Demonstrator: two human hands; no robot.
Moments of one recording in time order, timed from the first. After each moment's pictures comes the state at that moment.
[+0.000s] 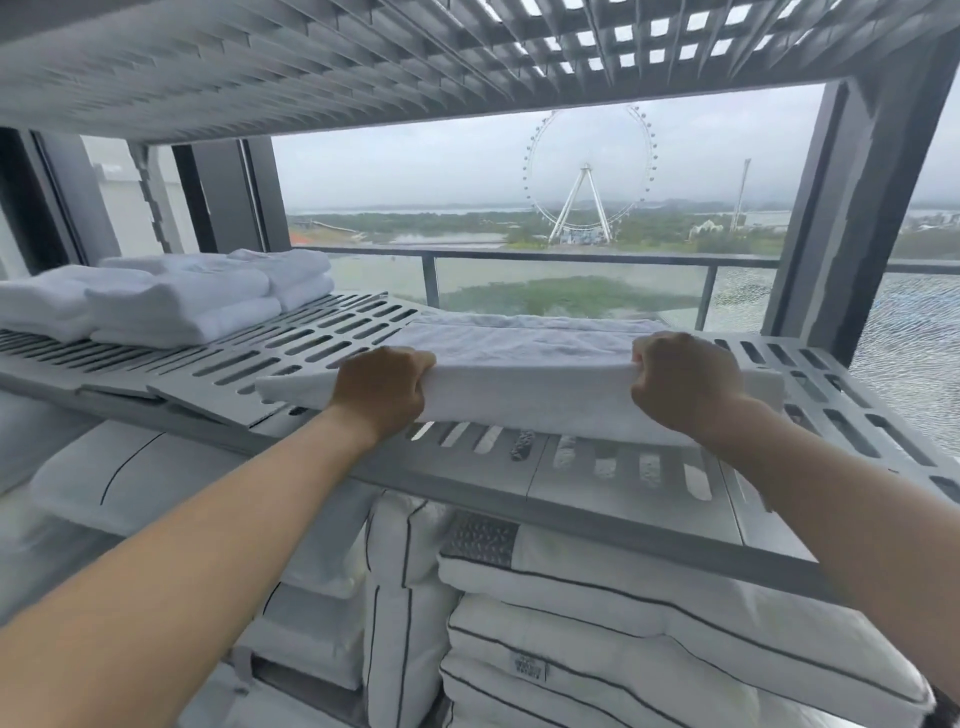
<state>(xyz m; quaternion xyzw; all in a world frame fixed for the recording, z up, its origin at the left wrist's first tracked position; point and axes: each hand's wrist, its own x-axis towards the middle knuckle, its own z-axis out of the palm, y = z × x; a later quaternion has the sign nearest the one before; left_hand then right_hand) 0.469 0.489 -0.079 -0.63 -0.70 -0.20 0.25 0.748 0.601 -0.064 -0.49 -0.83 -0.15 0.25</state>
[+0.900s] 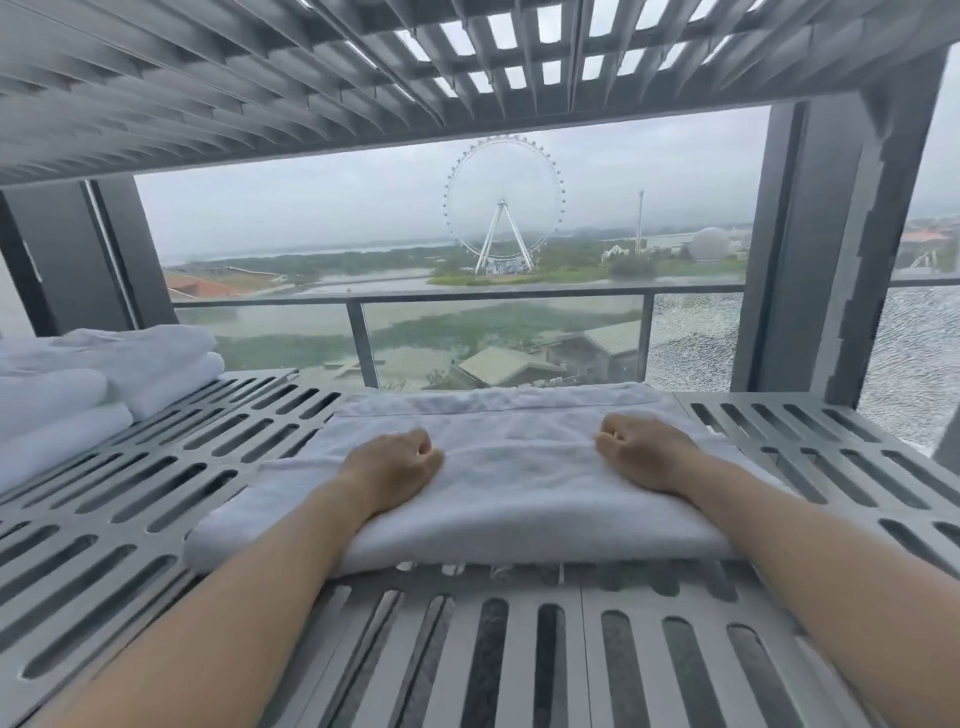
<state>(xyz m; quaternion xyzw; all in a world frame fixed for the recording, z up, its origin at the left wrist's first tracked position) 0.402 0.713 -0.101 -0.69 -0.71 -0.12 -0.01 0.701 0.795 -0.103 -0.55 -0.82 0.09 0.17</state>
